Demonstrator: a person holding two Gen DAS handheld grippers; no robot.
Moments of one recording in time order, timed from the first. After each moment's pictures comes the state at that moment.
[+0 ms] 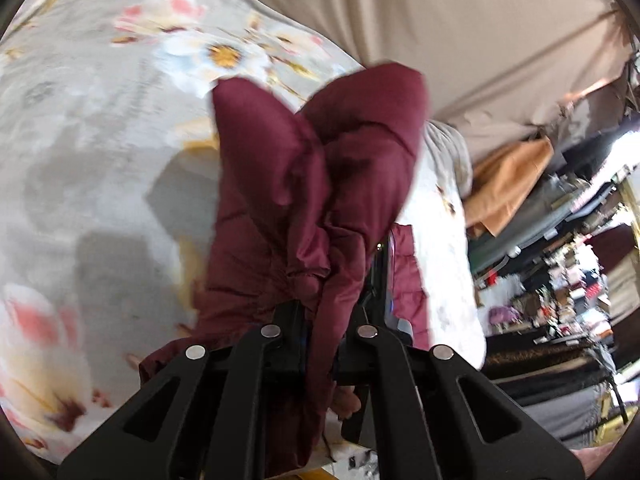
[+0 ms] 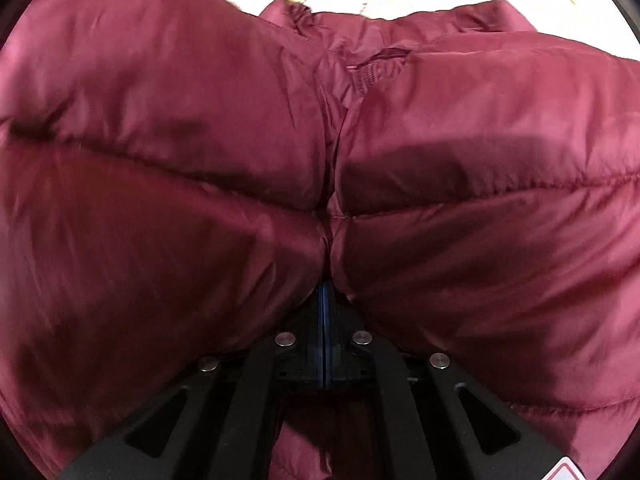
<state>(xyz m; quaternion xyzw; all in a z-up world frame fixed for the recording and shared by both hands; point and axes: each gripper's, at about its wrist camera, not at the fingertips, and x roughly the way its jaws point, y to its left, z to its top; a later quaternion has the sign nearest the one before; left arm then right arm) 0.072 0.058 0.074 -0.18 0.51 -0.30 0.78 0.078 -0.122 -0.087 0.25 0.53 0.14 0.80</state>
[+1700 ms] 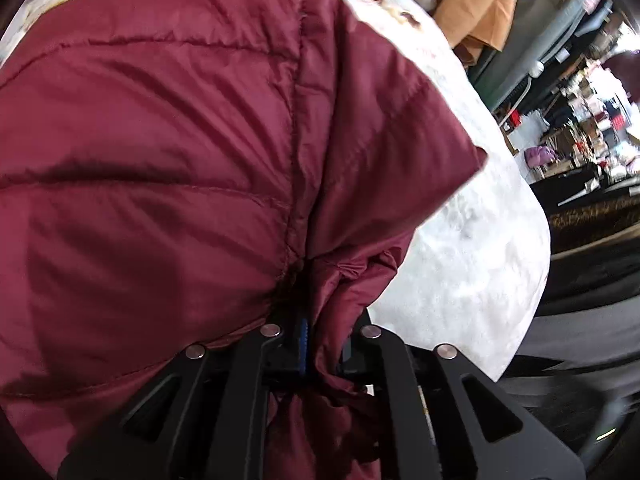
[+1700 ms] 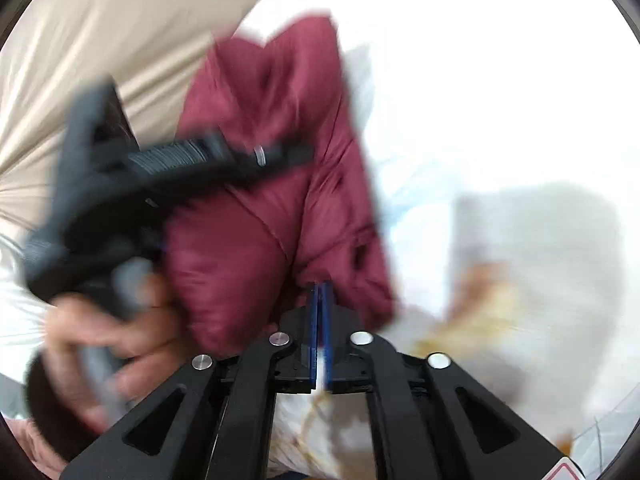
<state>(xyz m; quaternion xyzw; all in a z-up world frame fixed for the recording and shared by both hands) 0.010 -0.259 -0.040 0.08 0.58 -0.39 0.71 -0.210 -0.387 -0.099 0.49 0.37 -0.04 0.79</state>
